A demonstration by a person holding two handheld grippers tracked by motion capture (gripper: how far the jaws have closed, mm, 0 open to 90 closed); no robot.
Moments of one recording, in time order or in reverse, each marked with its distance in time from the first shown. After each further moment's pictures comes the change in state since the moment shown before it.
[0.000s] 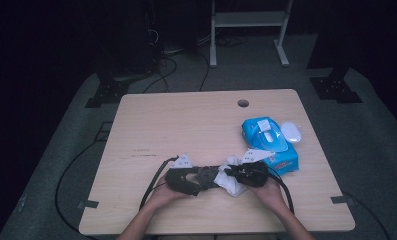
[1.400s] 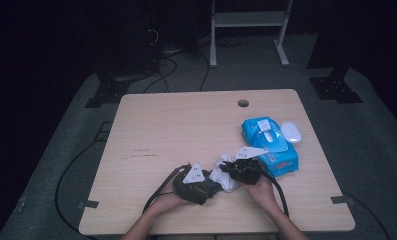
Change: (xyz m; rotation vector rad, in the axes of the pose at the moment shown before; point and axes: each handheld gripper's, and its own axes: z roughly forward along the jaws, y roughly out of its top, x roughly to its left) left arm -0.030 0.004 0.012 0.056 0.068 0.285; right arm 0.007 0.011 0.016 -0.017 -0.050 0.051
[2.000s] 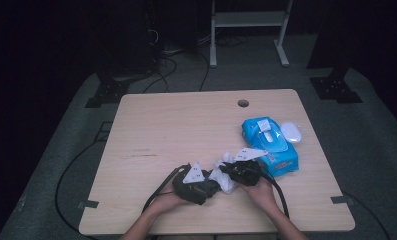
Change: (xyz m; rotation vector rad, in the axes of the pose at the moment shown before) left arm -0.001 0.000 0.000 0.011 0.008 0.003; right arm 0.005 -0.001 0.000 -0.001 -0.007 -0.027
